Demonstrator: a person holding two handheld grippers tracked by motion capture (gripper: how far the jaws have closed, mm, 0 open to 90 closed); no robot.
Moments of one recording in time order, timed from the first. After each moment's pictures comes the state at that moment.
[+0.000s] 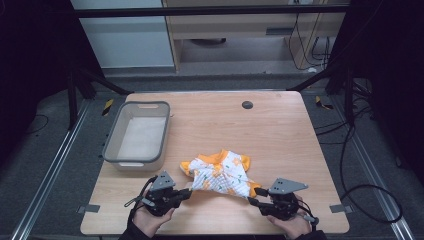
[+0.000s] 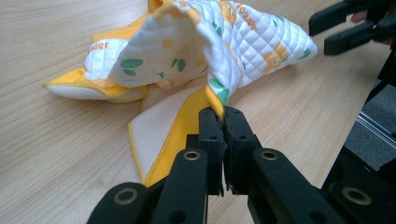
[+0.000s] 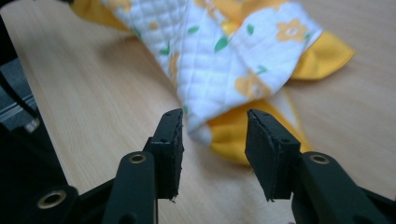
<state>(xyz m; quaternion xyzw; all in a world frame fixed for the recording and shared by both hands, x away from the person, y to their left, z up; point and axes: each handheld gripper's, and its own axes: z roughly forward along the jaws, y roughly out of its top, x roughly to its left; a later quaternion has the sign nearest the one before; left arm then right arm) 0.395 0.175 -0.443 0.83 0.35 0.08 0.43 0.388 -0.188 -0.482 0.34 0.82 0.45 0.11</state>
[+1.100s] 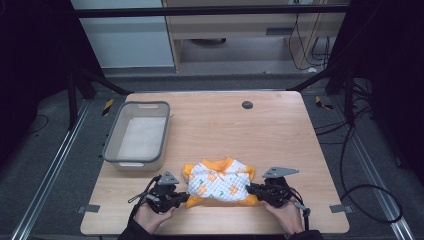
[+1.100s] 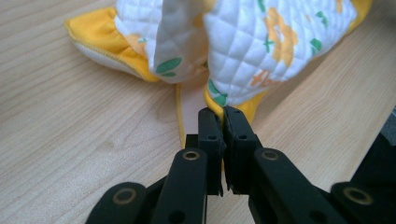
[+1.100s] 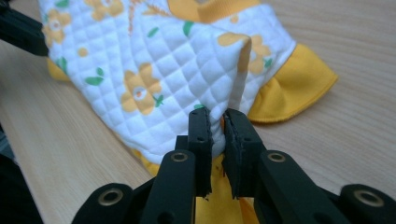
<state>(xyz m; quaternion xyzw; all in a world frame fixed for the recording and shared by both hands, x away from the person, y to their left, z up) 0.412 0.175 -0.467 0.86 0.39 0.04 0.34 0.421 -0.176 -0.482 0.42 0.81 0.41 0.07</state>
